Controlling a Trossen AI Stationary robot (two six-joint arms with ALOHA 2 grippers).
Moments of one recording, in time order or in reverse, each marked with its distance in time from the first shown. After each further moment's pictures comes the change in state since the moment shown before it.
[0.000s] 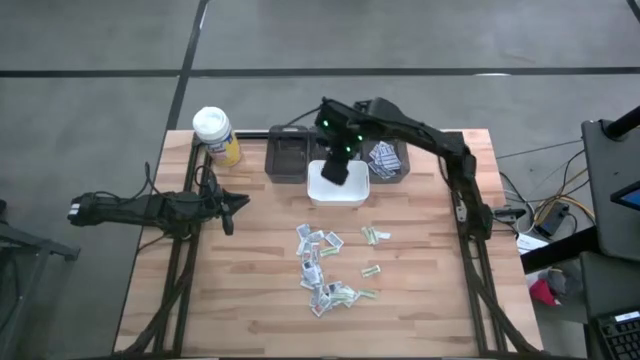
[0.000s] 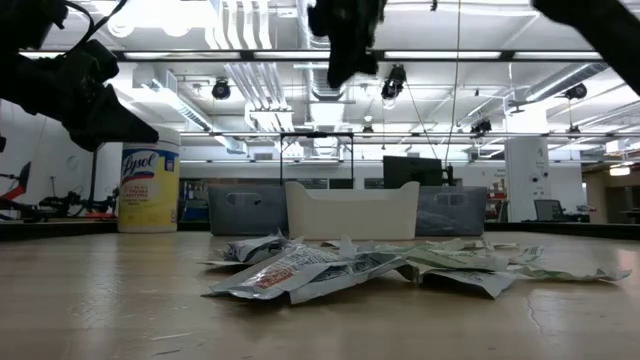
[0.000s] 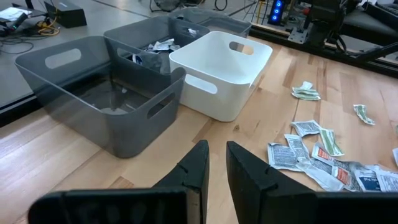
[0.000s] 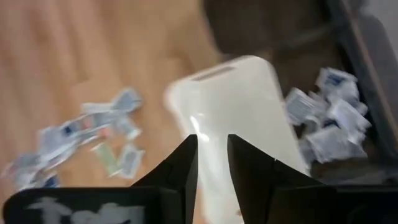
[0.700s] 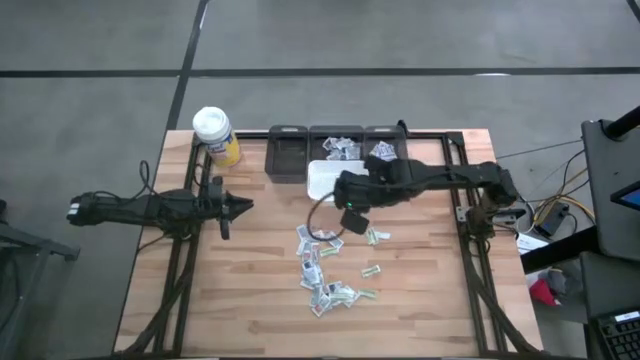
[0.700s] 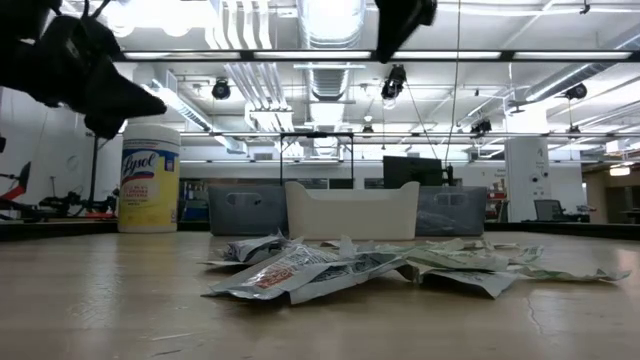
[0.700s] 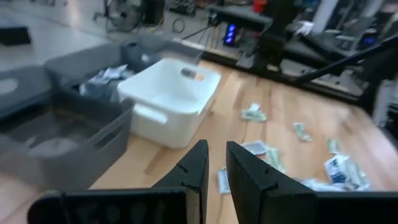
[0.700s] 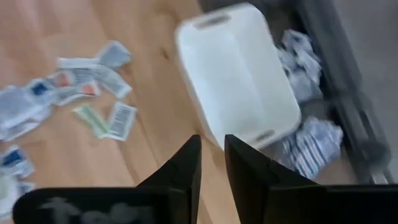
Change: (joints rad) left arm 0.000 0.015 0.000 0.169 0.164 0.046; right arm 0.388 -0.281 -0.436 0.042 0.495 0.357
